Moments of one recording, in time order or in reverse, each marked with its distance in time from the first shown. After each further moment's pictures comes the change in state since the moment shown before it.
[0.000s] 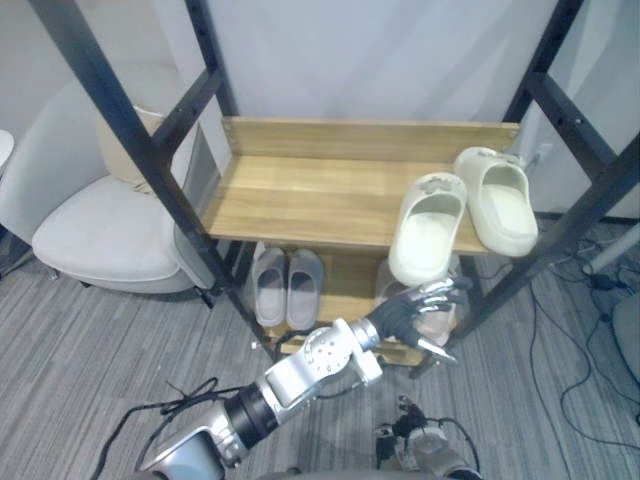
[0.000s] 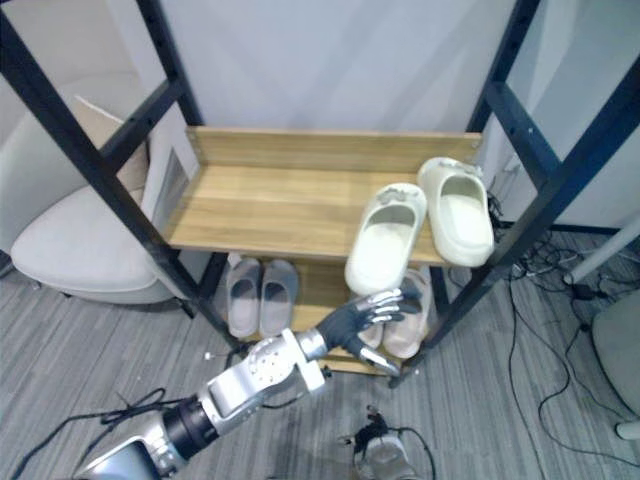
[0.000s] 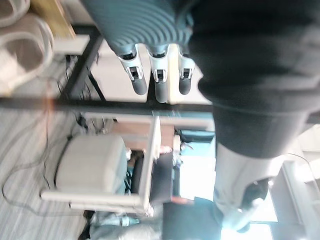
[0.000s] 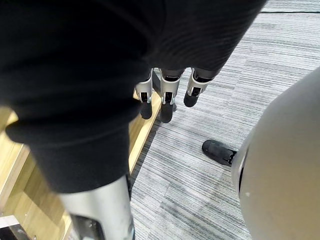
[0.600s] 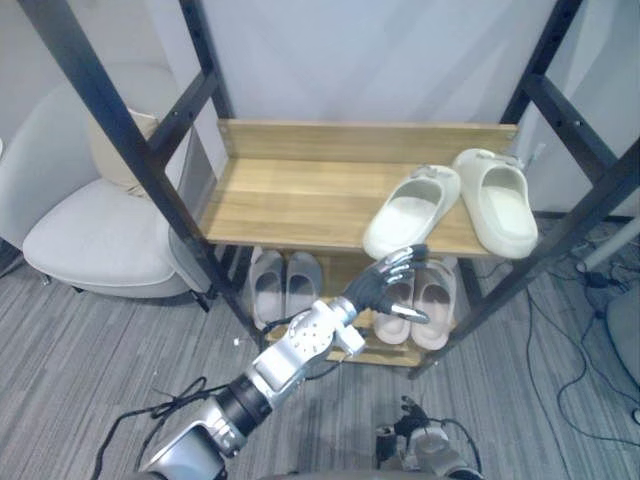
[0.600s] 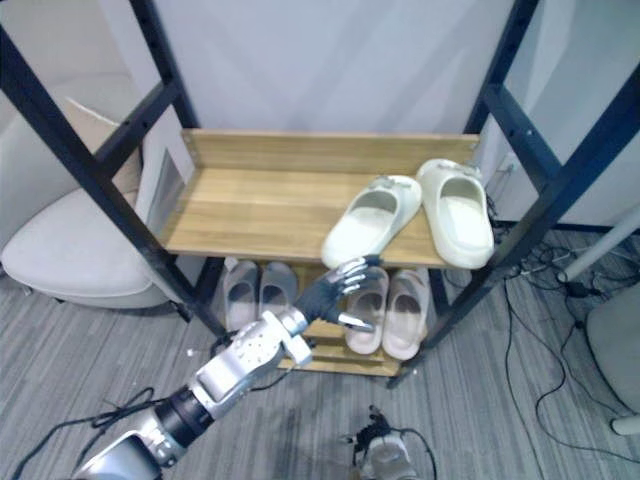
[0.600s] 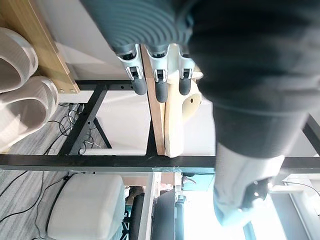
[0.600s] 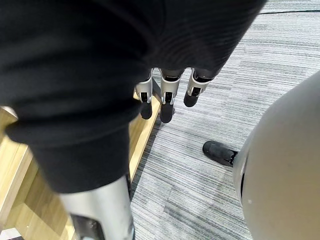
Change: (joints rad) left arm 0.000 -0.001 0.116 0.057 0.037 -0.002 0.047; right arm 0.008 0.001 -0.040 -0.008 0.001 0.000 0.003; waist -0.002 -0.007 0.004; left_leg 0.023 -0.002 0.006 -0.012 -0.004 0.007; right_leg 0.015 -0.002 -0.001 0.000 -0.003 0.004
